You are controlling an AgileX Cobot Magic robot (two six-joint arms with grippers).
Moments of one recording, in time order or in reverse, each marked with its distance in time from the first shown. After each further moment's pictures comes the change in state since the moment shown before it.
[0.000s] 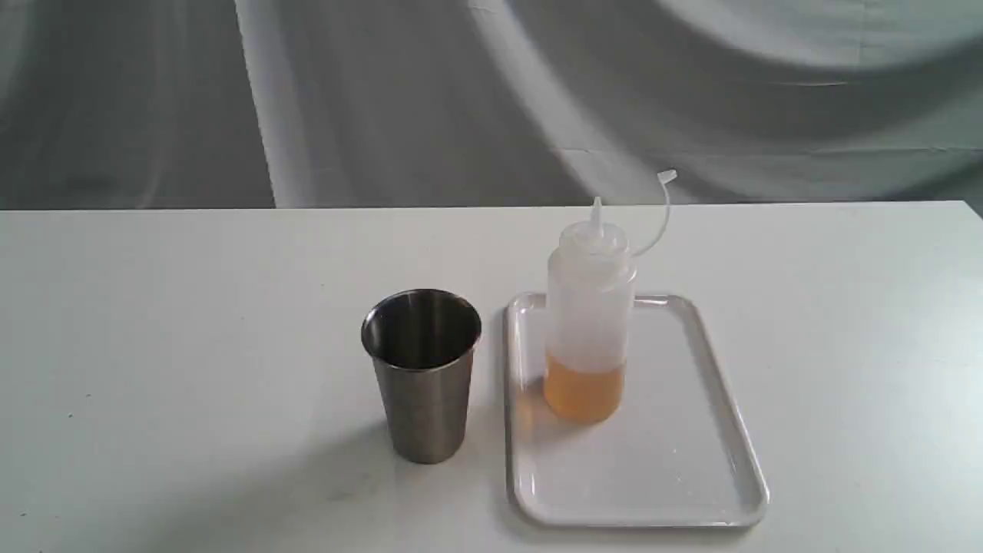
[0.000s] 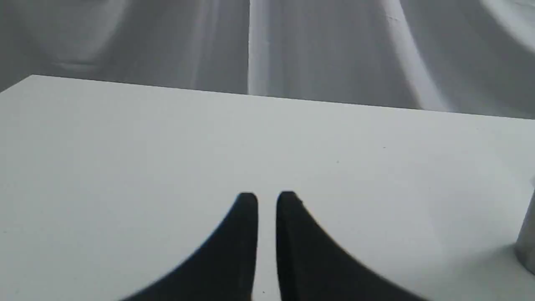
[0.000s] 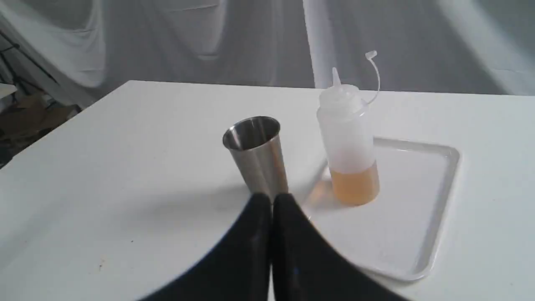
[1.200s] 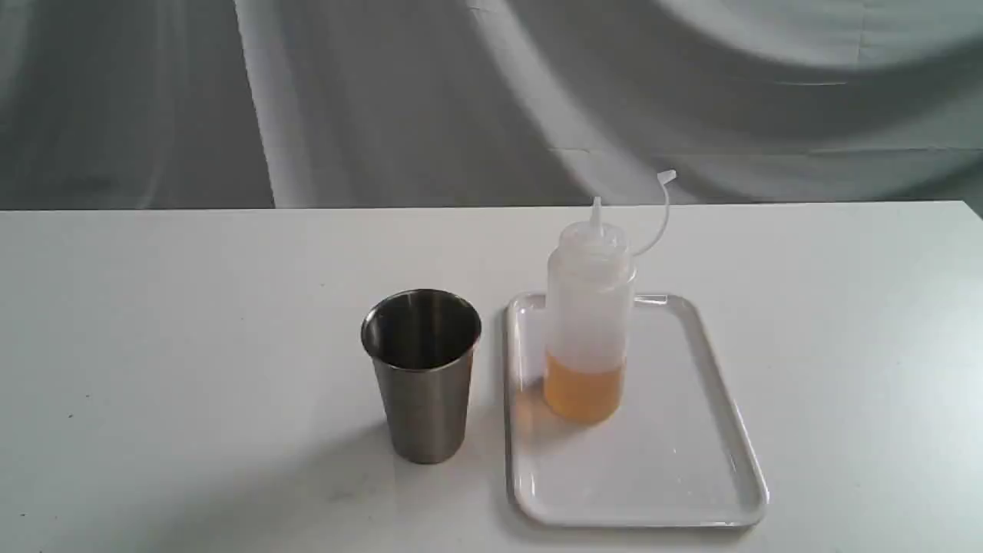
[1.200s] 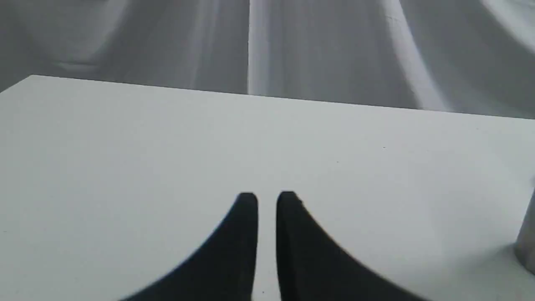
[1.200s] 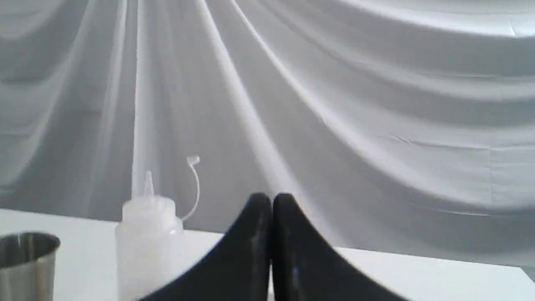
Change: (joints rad) left arm 0.000 0.000 0.000 0.000 0.000 0.000; right arm -0.401 -0.004 0.638 -0.023 -1.026 -0.283
